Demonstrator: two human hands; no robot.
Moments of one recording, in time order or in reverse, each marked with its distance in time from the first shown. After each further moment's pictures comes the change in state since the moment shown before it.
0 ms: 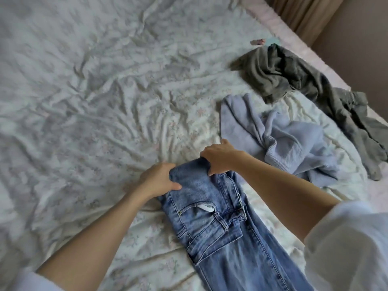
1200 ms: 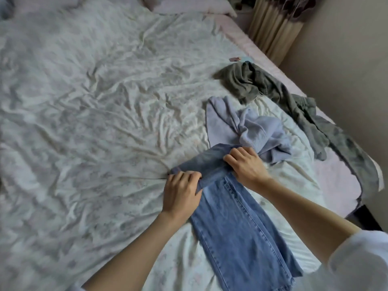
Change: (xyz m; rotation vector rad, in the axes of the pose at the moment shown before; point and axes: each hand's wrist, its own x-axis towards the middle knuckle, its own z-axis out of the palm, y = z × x) left_hand -0.173 0.067 0.073 0.171 0.744 0.506; right_hand -0.201 -0.048 0.039 -0.184 0.671 0.167
